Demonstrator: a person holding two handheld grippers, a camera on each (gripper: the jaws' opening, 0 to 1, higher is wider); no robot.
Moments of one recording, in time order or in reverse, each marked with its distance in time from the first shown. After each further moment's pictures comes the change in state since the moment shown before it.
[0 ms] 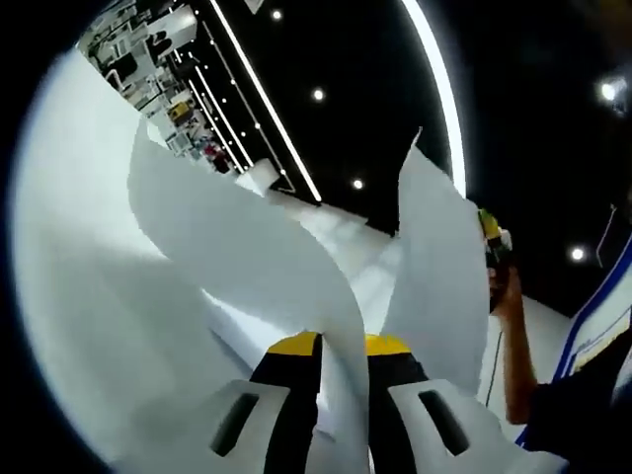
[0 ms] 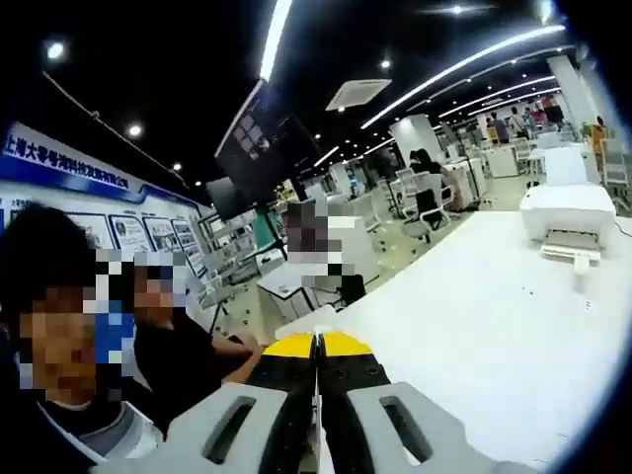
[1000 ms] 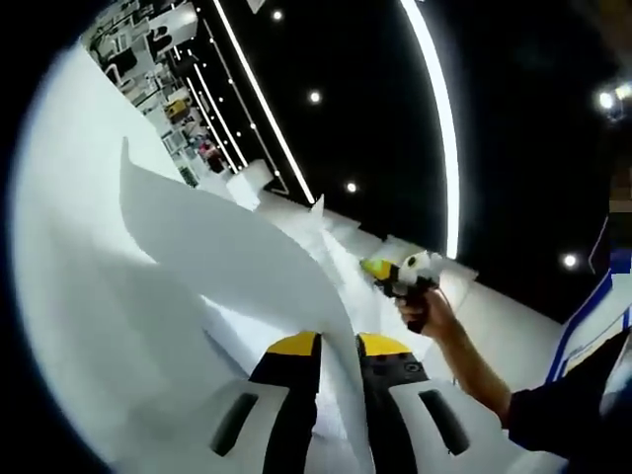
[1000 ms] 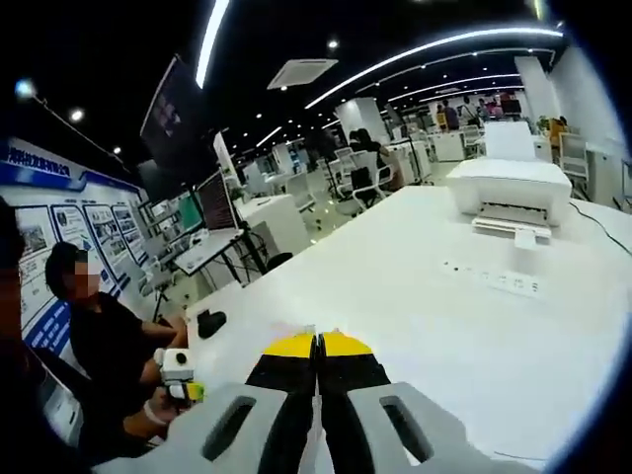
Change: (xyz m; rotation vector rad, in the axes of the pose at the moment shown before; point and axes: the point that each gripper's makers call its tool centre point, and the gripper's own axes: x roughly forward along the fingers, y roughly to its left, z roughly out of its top) left arm -0.001 -0.004 0.006 -0.030 -0.017 -0.036; right arm -0.002 -0.152 -0.038 0.000 0.081 -0.257
